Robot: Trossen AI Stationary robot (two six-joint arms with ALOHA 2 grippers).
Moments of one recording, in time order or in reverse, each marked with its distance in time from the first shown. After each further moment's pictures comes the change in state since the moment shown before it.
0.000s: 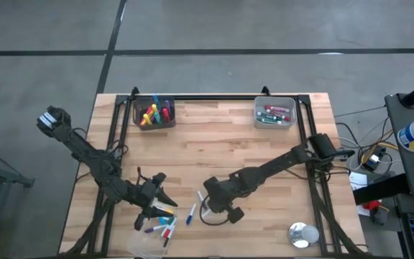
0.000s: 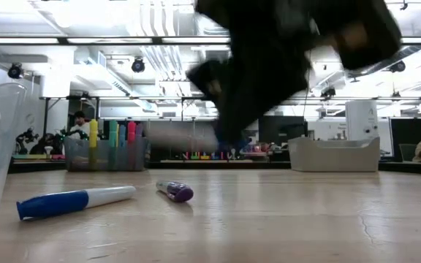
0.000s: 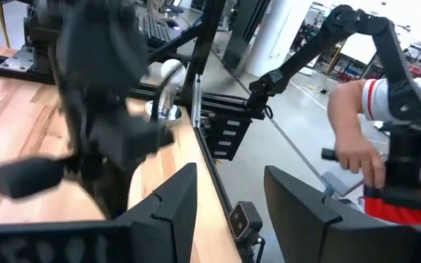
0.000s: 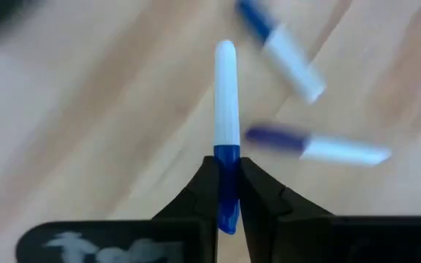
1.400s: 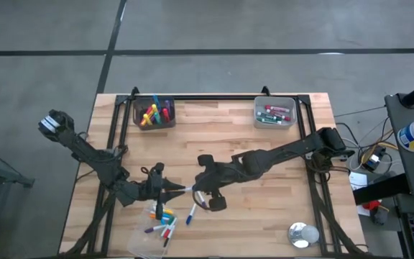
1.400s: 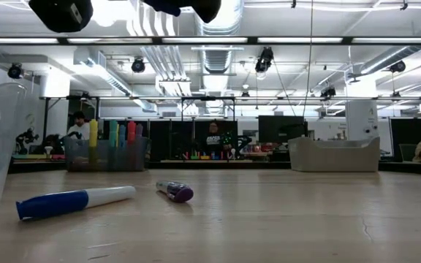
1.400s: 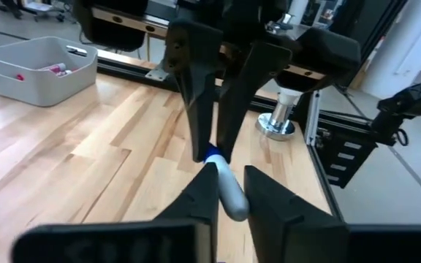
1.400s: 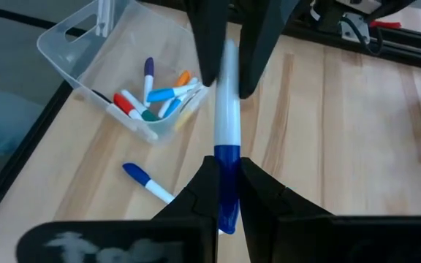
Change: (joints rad) left arm 0.034 0.100 0.000 -0.021 -0.358 -0.030; right arm -0.053 -0.120 0.285 -0.118 0.230 0.227
